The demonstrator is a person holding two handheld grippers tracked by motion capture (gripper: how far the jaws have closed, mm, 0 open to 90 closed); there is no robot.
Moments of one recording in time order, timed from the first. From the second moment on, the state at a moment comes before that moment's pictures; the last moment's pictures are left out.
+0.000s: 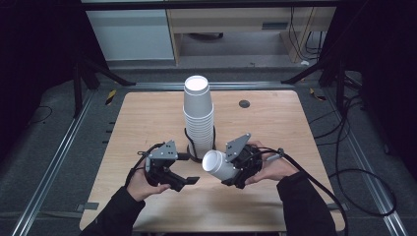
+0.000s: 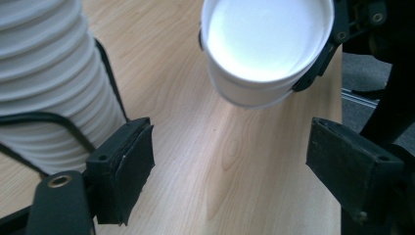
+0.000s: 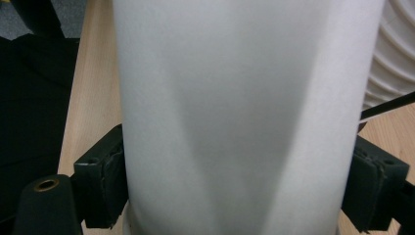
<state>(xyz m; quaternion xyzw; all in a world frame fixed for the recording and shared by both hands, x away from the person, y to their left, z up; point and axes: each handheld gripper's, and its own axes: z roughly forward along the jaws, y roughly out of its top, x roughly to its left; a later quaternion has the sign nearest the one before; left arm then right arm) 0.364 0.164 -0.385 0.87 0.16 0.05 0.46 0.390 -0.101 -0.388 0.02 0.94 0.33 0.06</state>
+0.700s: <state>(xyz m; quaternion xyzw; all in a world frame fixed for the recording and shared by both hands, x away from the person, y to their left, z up) 0.368 0.132 -0.385 0.88 0.14 0.03 0.46 0.387 -0.086 -0.399 -0.01 0.95 0.31 0.04</state>
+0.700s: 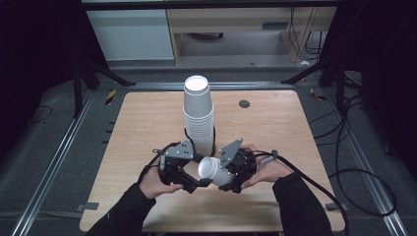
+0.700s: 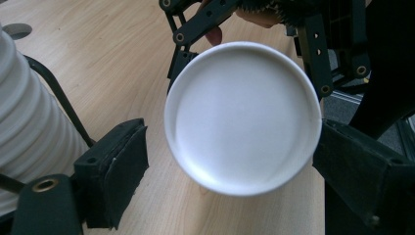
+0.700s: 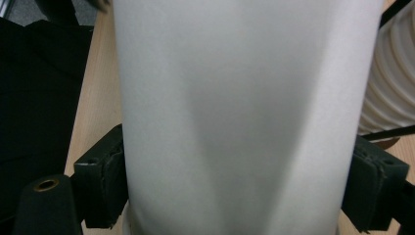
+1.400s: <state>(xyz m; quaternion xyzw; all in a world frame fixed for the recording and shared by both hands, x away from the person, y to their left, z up) 0.374 0.117 -0.395 0.89 0.14 0.00 0.44 0.387 -0.074 -0.403 -0.02 0.95 0.31 0.03</state>
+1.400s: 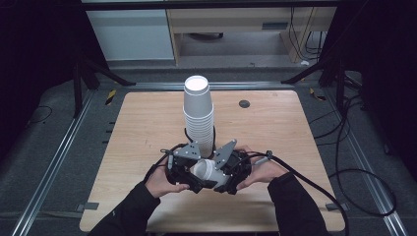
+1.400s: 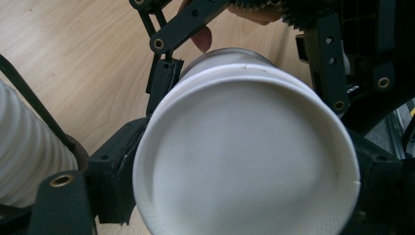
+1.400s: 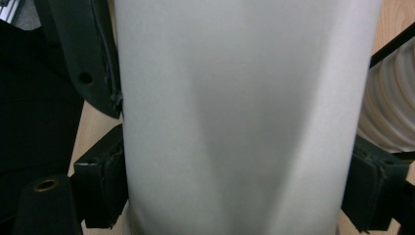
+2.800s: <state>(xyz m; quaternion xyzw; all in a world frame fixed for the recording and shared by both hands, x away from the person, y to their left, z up) 0.374 0.122 -0.397 0.90 0.14 0.00 0.41 0.387 -0.084 -0.390 0.01 0.94 0.33 0.02</state>
